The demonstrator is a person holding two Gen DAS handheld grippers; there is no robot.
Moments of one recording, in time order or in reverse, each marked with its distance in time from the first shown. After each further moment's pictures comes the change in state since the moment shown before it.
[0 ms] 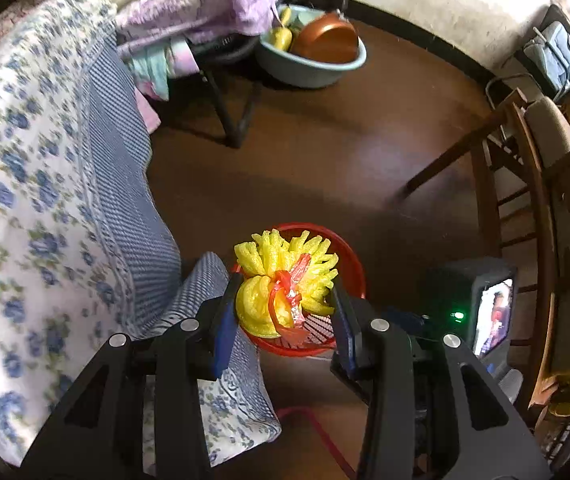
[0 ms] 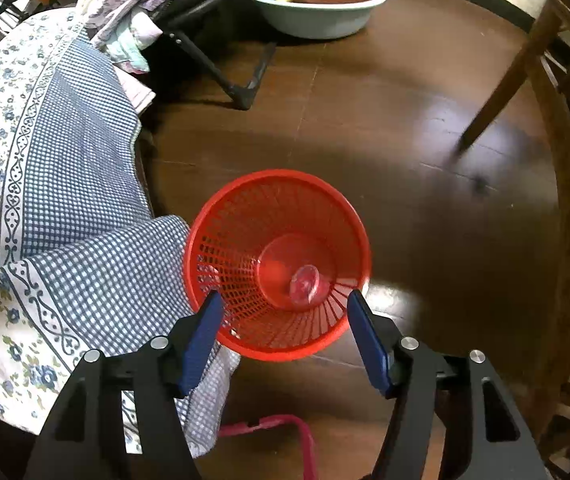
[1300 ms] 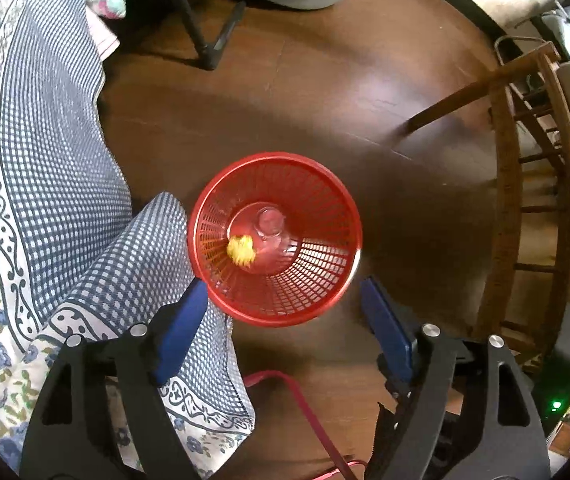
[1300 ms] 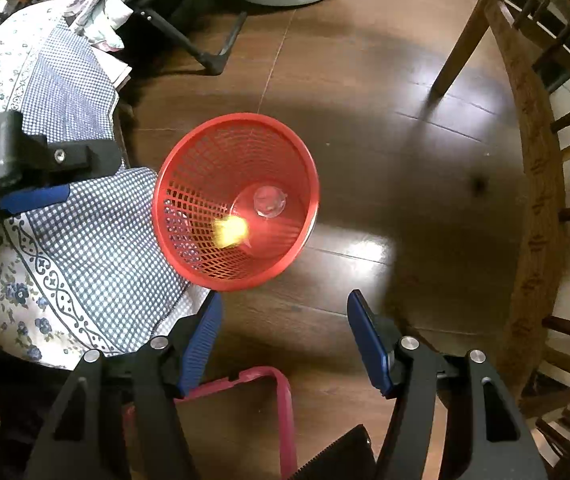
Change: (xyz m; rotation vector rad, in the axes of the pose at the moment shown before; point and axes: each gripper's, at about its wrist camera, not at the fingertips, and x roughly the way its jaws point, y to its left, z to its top) left arm 0.082 -0.012 -0.007 -0.016 0.239 -0.067; right arm -0.016 -0.034 -0.040 0.034 0.080 -0.018
